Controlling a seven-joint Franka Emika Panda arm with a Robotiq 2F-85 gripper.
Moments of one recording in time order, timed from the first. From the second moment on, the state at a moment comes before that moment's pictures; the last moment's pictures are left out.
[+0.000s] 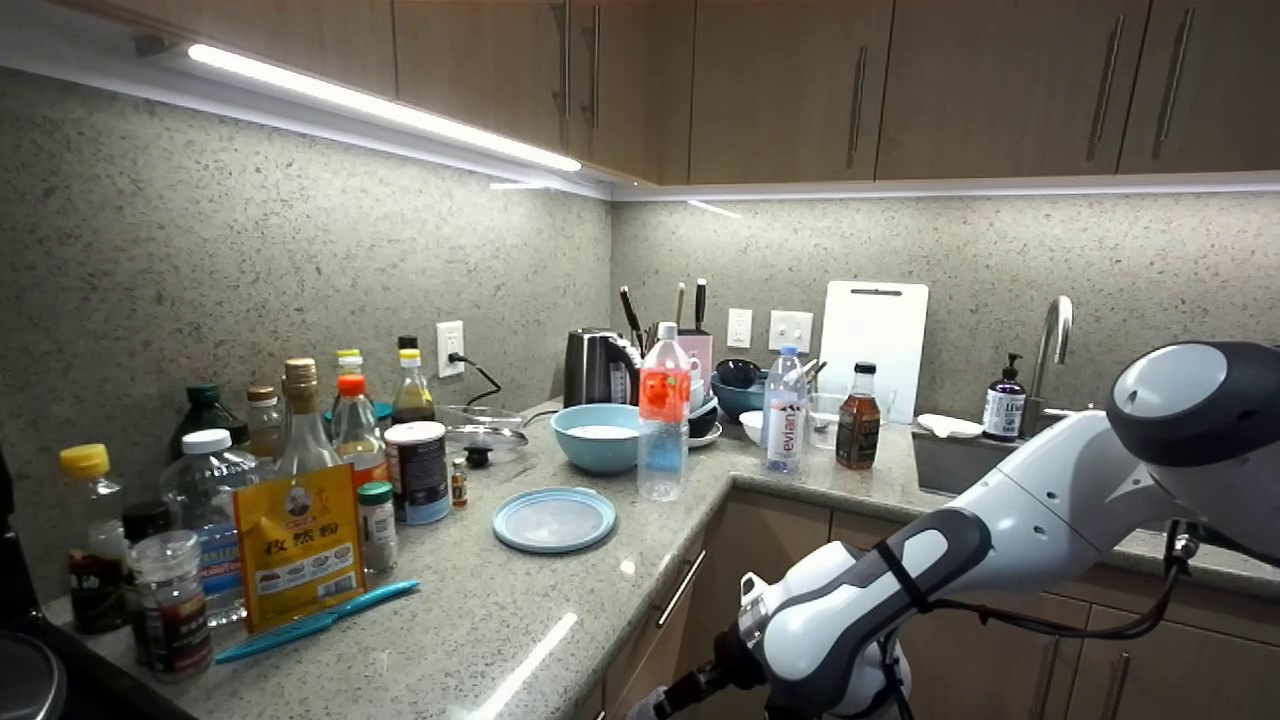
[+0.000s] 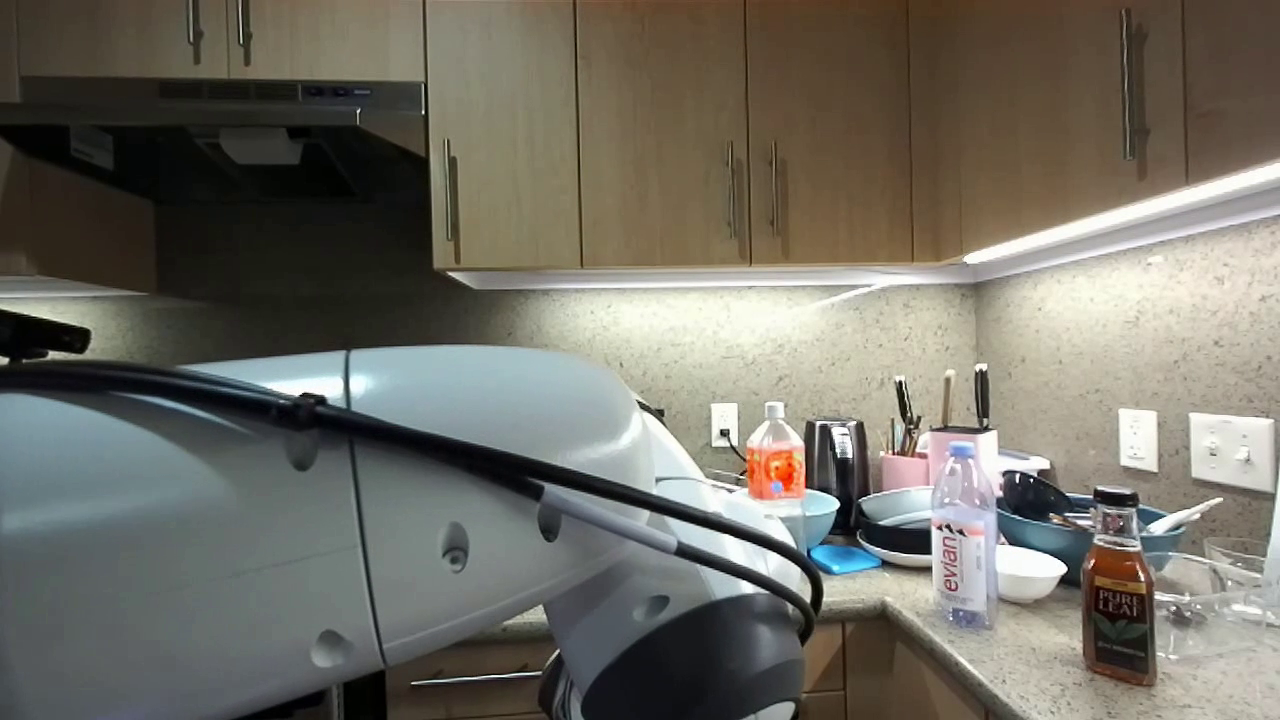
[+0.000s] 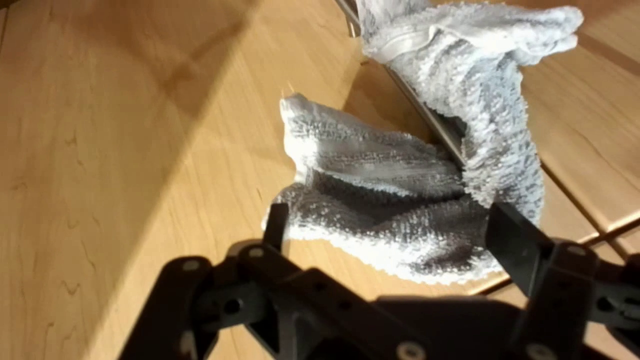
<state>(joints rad) -0.73 1.47 0.66 -1.59 -0.38 3.22 -0.39</state>
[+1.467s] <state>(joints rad) -0.71 1.47 0.67 -1.60 -0.49 3.14 -0.60</state>
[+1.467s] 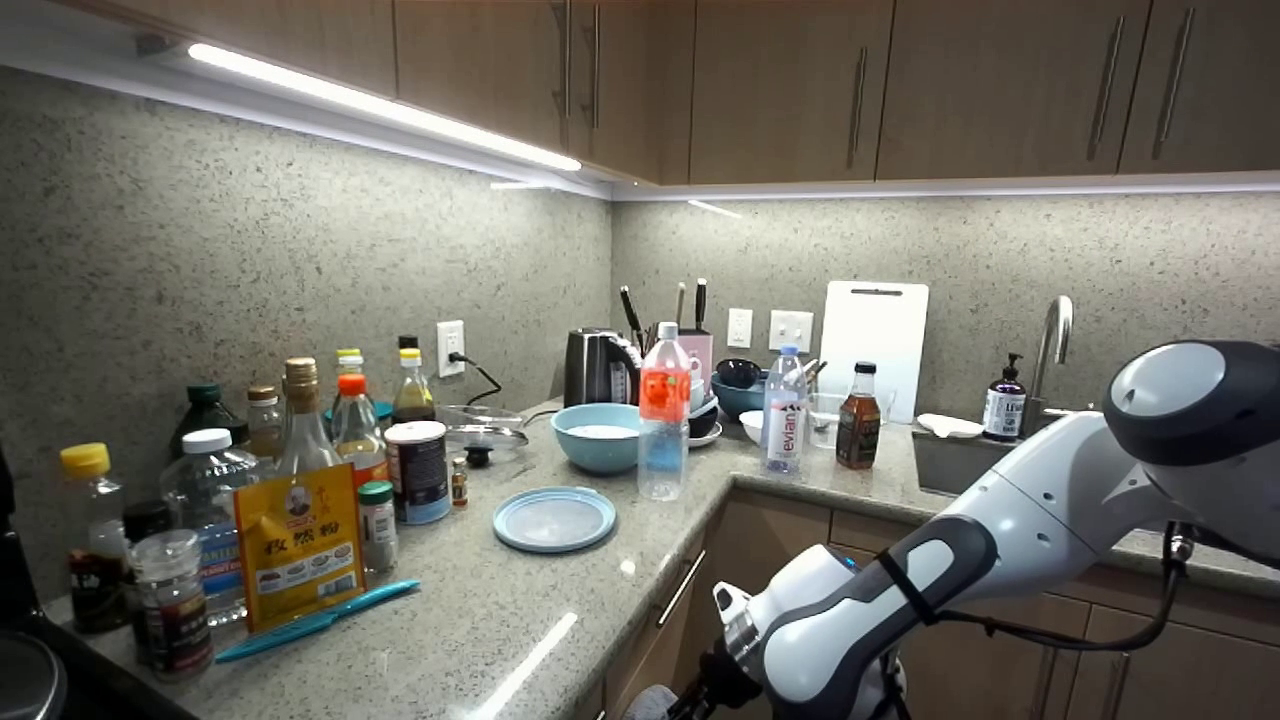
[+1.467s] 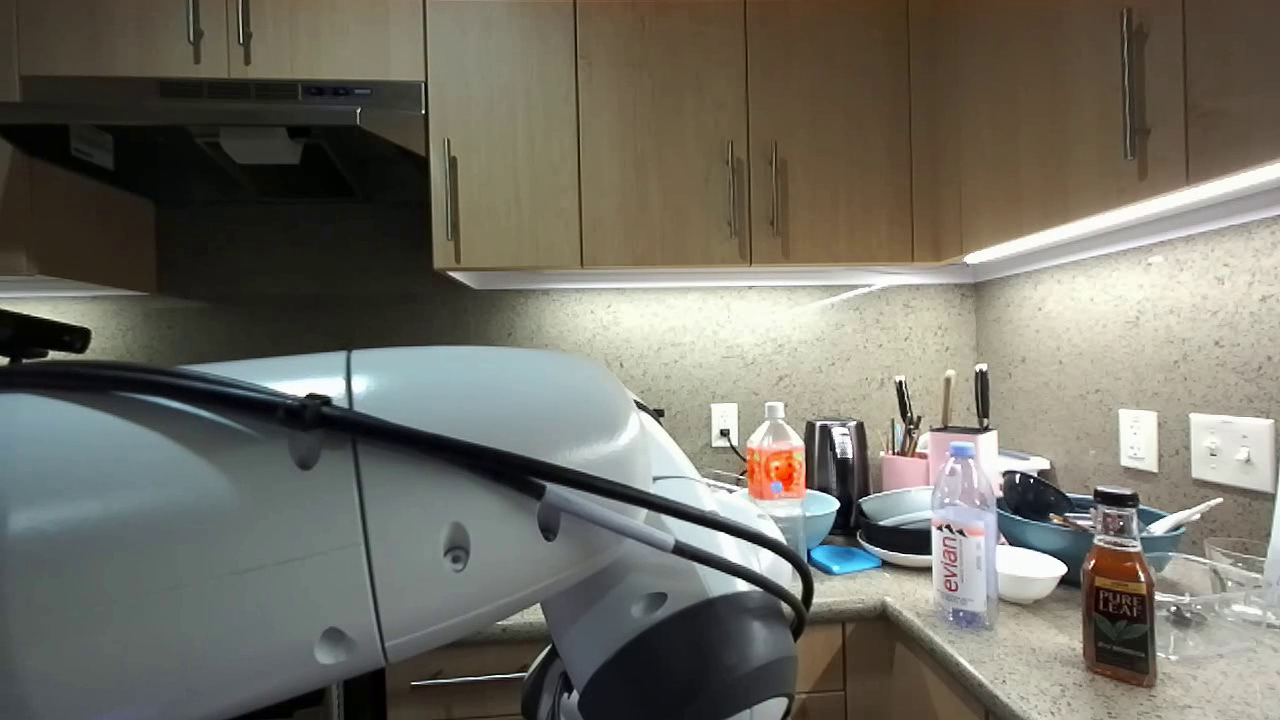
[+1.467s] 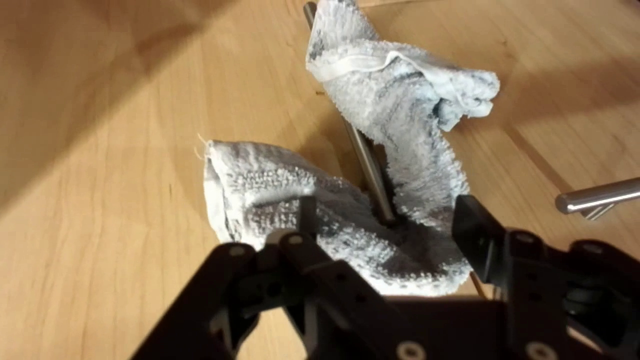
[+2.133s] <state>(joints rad) -0.73 1.47 0.67 -1.63 -0.44 3.14 -0.72</state>
